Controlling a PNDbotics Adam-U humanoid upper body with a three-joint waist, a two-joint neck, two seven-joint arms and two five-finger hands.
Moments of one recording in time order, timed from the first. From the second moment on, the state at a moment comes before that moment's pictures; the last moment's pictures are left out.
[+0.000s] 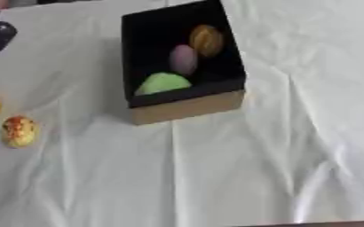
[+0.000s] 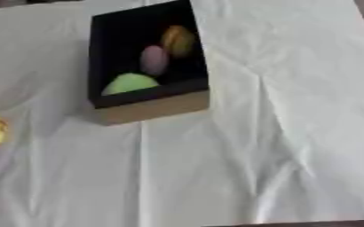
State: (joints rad) left arm -0.36 0.76 -0.04 -1.99 -0.33 0.22 0.38; right arm -0.73 -1.09 0.03 -1.98 0.21 0.17 -0.08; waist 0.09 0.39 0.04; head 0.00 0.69
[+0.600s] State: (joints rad) left arm -0.34 0.90 -0.06 -1.99 -0.31 0.23 0.20; right arm -0.62 -1.13 -0.01 -1.99 0.21 0.15 -0.16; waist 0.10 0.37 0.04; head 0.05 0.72
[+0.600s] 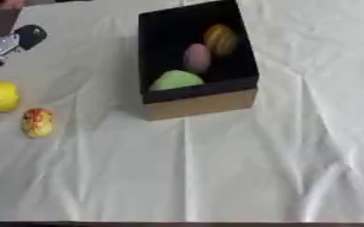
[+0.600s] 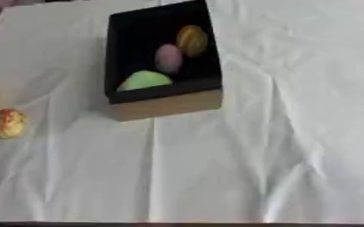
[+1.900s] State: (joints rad) left arm -0.29 0.99 -0.04 -1.84 -0.41 0.28 -0.31; right arm -0.56 -1.15 -0.03 -1.99 0.22 0.19 -0.21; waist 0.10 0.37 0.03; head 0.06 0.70
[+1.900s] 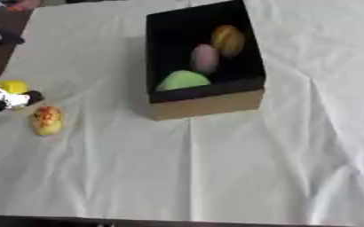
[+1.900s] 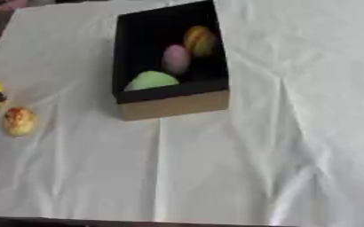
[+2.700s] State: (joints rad) left arm -0.37 0.96 -0.08 -1.61 -0.44 0.31 -0.38; right arm -0.55 -1.15 -0.03 -1.99 0.22 0.20 -0.22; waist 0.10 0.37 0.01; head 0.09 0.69
